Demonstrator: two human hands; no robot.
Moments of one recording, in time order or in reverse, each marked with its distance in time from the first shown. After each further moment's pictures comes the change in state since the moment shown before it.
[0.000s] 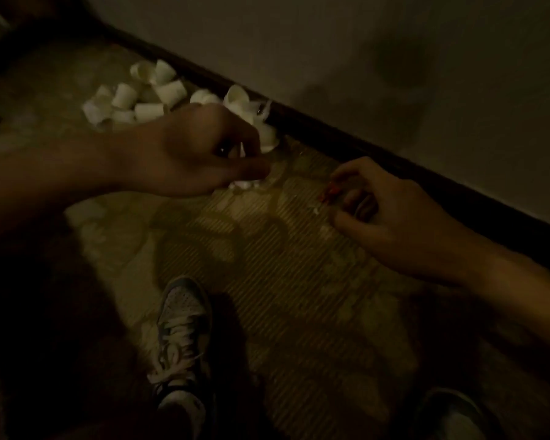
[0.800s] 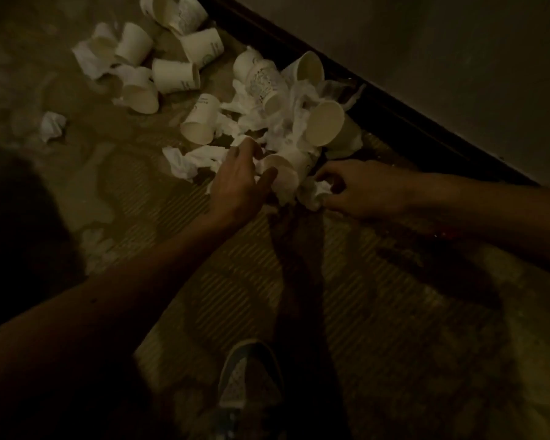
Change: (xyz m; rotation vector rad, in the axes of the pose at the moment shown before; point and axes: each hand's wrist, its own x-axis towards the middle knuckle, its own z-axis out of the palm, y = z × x) left_hand 0.100 -0.289 0.103 -0.145 0.504 -0.422; right_hand 0.277 0.006 0.128 -0.282 -0.495 0.229
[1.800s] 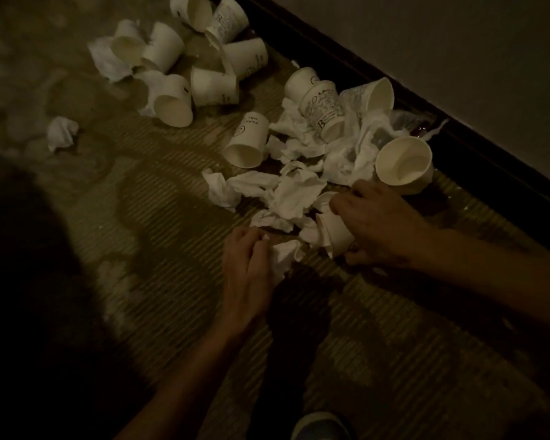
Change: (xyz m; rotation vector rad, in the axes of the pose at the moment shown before) left_hand -0.047 -0.081 -0.018 -0.633 0.140 -0.303; right_hand 0.089 -0.041 0.048 -0.915 0.152 -0.282
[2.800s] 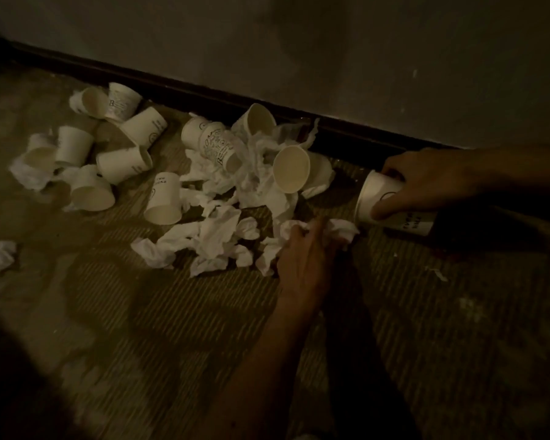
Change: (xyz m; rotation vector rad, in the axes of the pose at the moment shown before) left_hand -0.005 0.031 0.168 0.731 -0.503 0.319; right_hand -0.125 0.122 0.000 0.776 -0.226 0.686
